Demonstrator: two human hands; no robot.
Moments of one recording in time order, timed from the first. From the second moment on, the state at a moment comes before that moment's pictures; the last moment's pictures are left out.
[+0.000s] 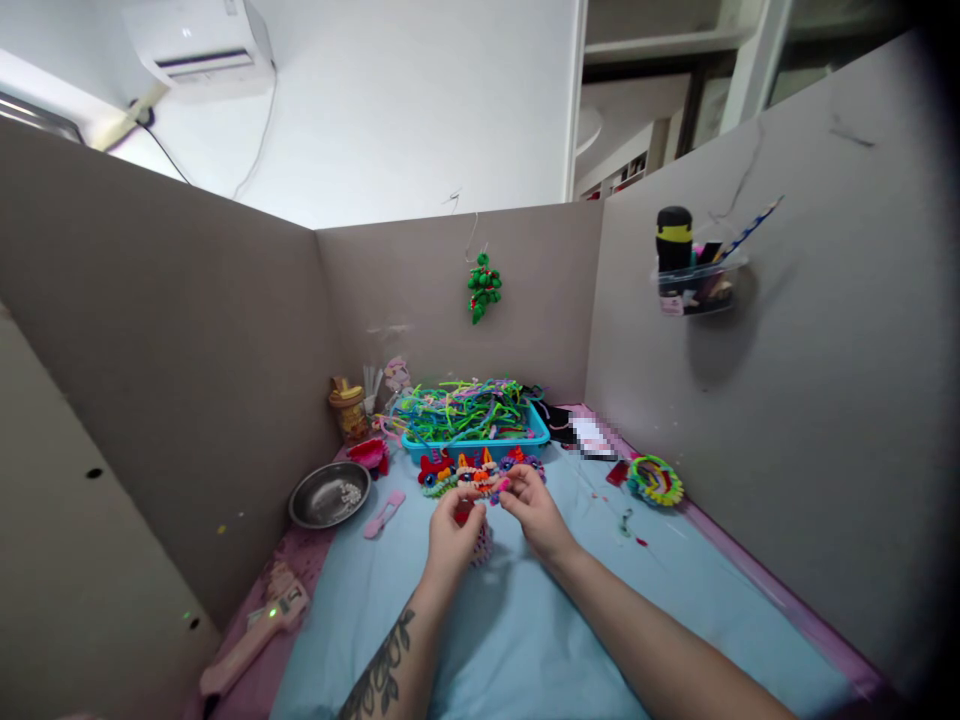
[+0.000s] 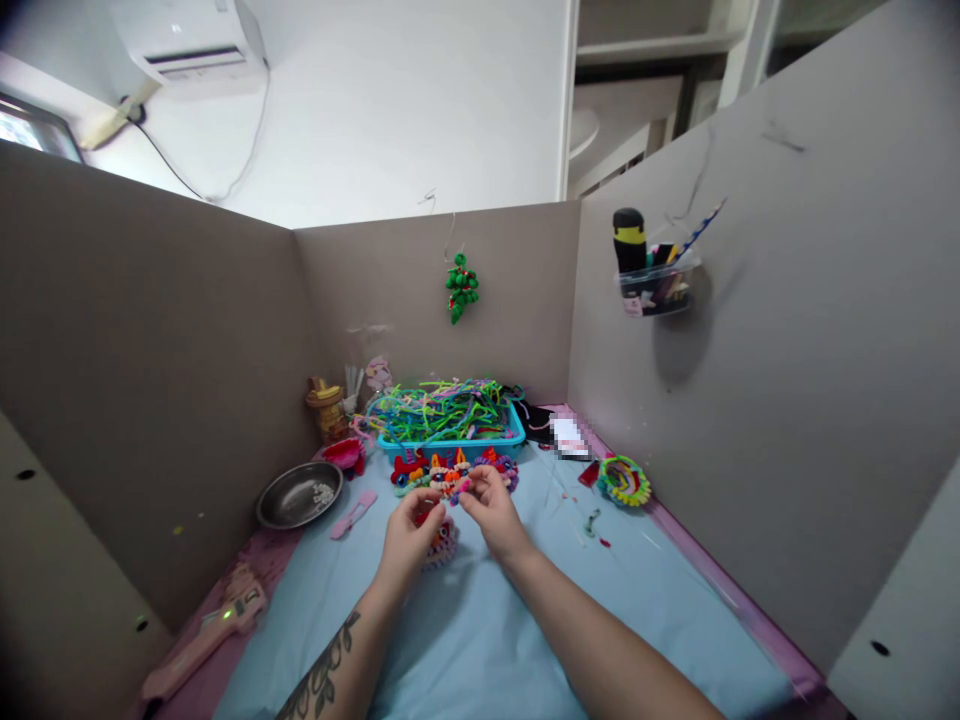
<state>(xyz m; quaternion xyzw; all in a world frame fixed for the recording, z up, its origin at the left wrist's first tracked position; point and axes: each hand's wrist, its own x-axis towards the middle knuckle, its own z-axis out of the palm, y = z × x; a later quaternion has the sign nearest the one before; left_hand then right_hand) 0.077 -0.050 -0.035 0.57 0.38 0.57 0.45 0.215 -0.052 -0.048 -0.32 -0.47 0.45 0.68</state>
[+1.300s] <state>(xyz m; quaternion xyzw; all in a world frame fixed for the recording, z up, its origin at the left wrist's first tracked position) 0.081 -0.048 -0.044 0.57 0.38 0.50 0.52 0.213 -0.056 -0.049 -0.33 -0.51 0.45 0.66</state>
